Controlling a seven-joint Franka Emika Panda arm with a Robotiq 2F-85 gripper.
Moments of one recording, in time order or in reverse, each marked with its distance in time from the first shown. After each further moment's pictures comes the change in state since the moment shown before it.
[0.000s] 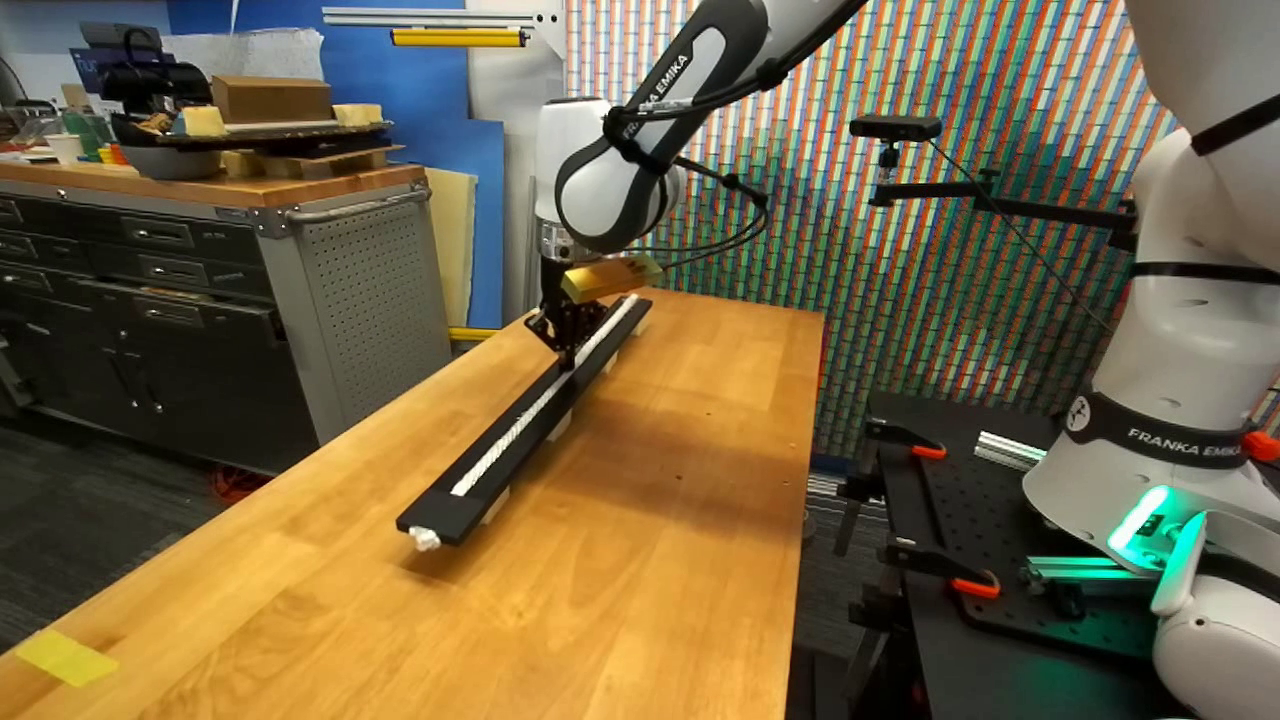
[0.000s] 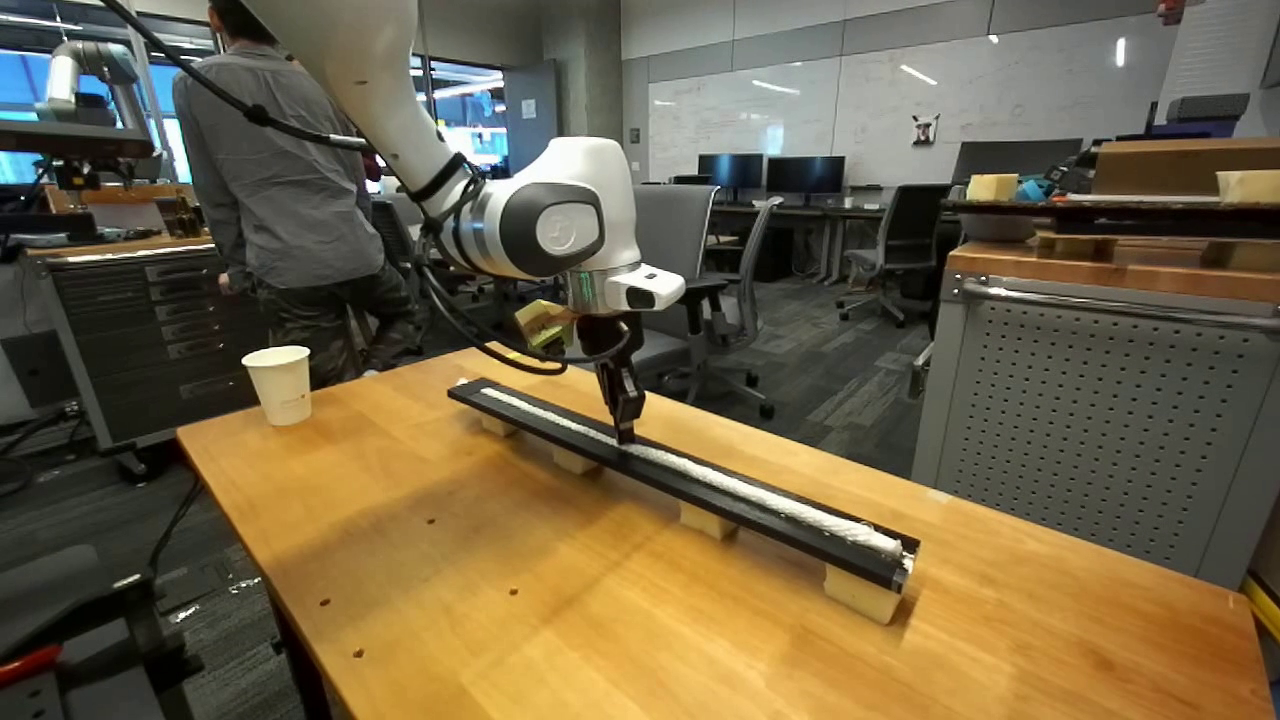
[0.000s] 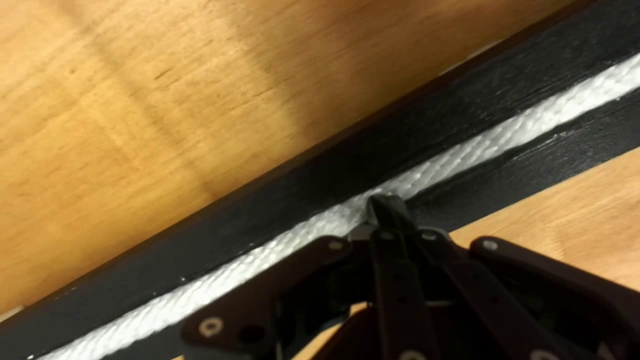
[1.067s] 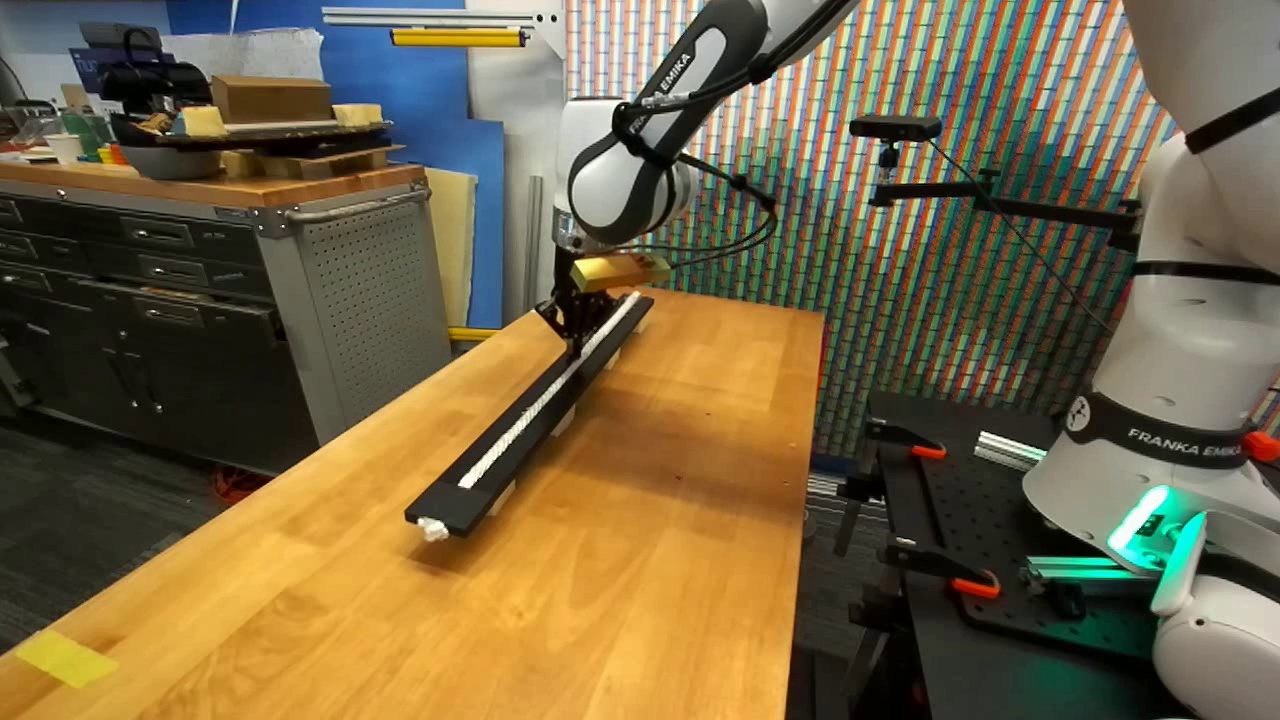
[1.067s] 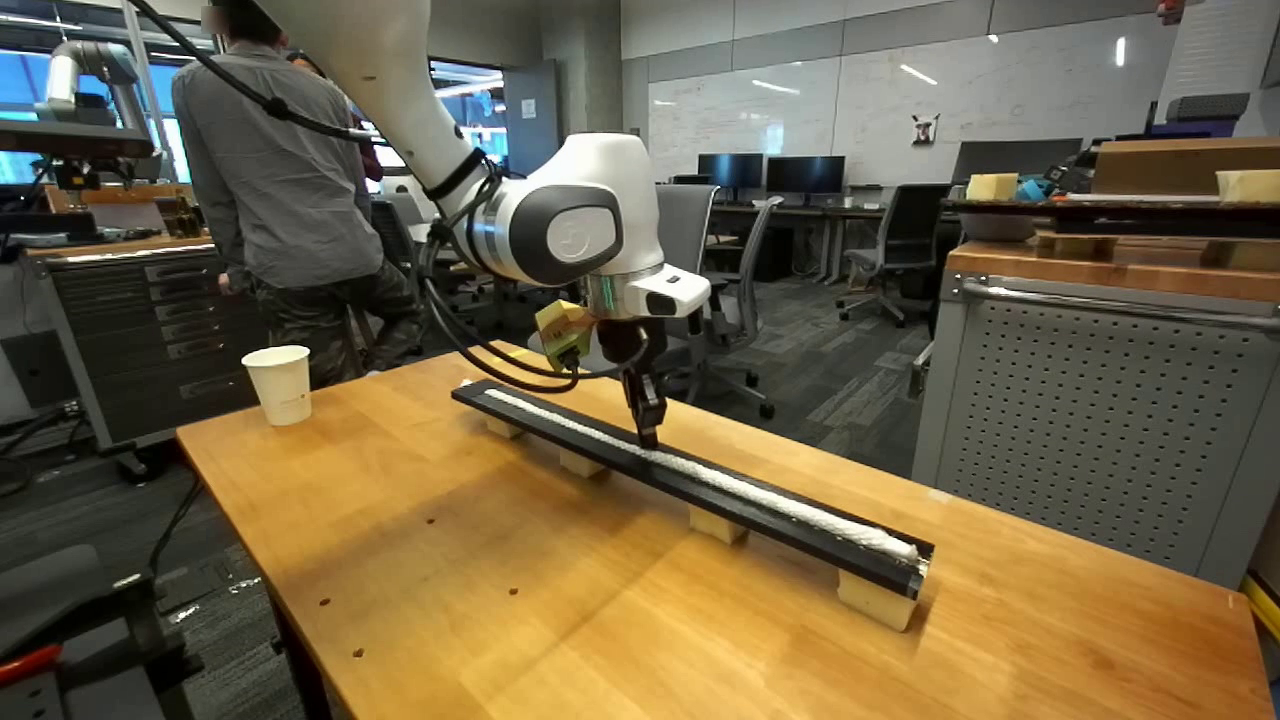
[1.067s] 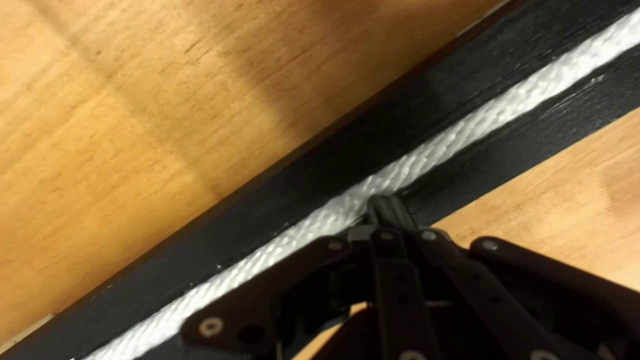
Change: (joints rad) arm -0.061 -0.008 0.007 -0.018 0.046 0.055 -0.006
